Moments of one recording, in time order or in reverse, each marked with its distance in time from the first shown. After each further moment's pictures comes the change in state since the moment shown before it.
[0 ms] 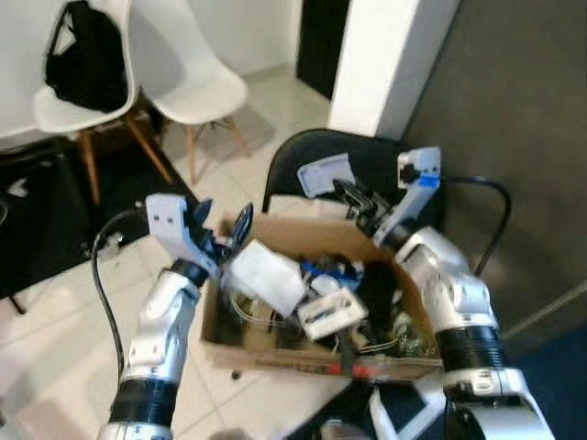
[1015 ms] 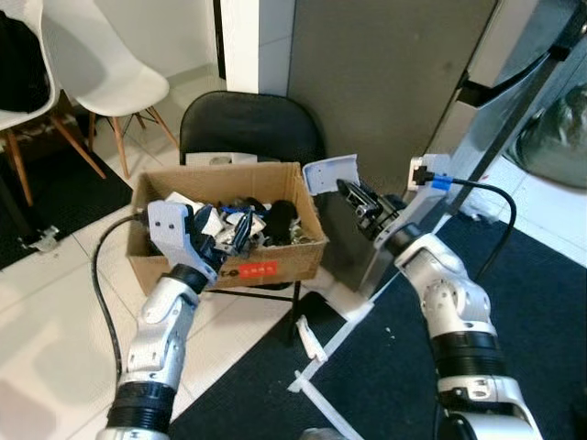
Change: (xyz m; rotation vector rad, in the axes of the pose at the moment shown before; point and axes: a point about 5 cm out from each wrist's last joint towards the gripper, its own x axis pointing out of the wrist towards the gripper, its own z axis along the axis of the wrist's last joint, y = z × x) left arm 0.002 -0.005 -0.004 0.015 0.007 -0.029; right arm -0.006 -0.007 0.004 0.131 -0.057 -0.046
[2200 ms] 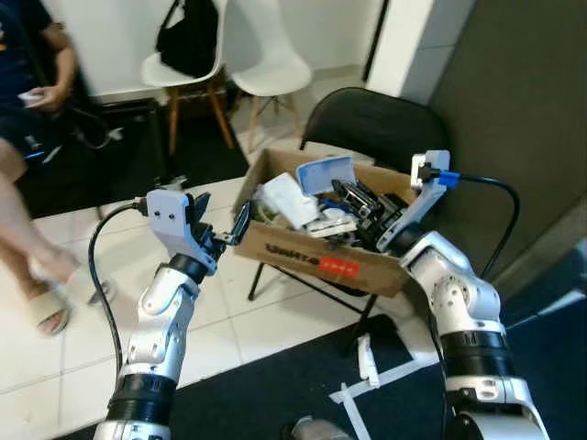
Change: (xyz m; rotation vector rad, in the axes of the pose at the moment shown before) left arm -0.003 0.010 0.006 0.032 -0.014 0.069; right arm -0.001 0.012 -0.005 0.088 0.026 0.114
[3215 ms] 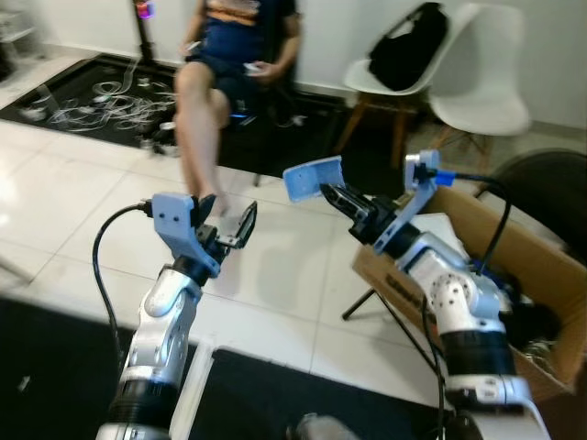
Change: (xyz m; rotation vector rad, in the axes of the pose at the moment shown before) left arm -0.001 -0.008 0.000 0.015 0.006 -0.057; right arm 0.002 0.011 -0.006 0.086 0.051 0.120
